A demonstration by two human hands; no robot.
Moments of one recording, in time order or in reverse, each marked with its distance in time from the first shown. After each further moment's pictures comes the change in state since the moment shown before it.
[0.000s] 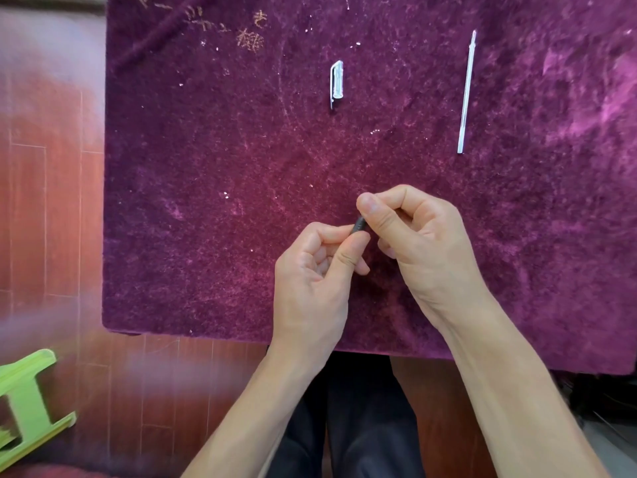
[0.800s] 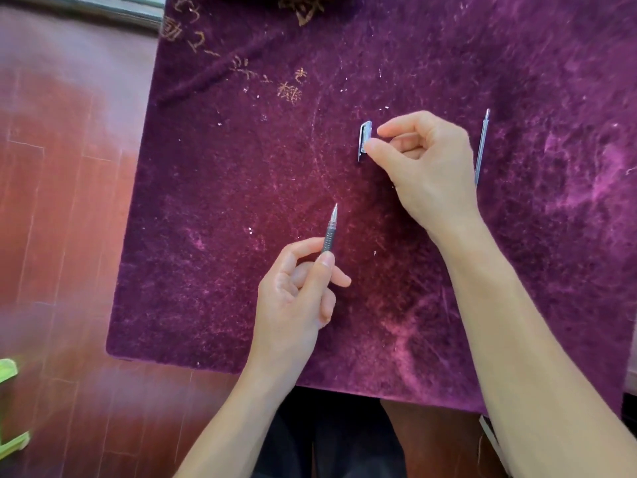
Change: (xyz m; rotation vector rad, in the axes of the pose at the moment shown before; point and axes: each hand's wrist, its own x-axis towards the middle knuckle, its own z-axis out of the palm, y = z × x) left_hand 0.025 0.007 -0.038 -0.188 0.031 -0.158; right_hand 0.119 -0.052 0.021 -0.566 0.243 -0.232
